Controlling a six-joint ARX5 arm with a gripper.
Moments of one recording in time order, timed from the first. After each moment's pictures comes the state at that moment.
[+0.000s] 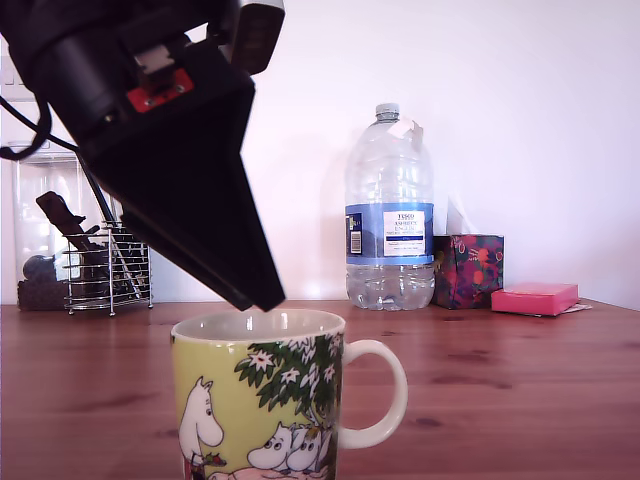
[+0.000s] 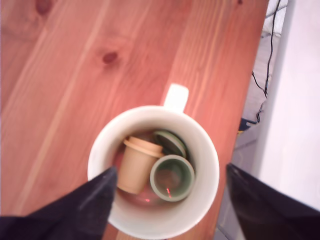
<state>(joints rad) -0.86 1.37 0.88 -0.59 0.29 0.25</state>
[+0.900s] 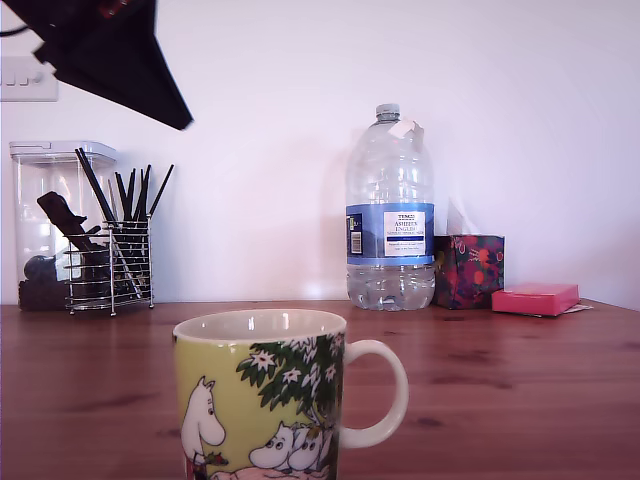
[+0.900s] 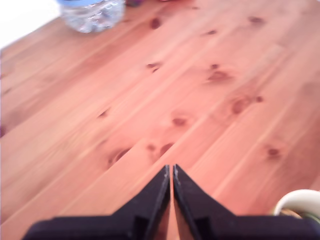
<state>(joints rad) -0.49 1.08 0.86 -0.41 0.20 0.16</state>
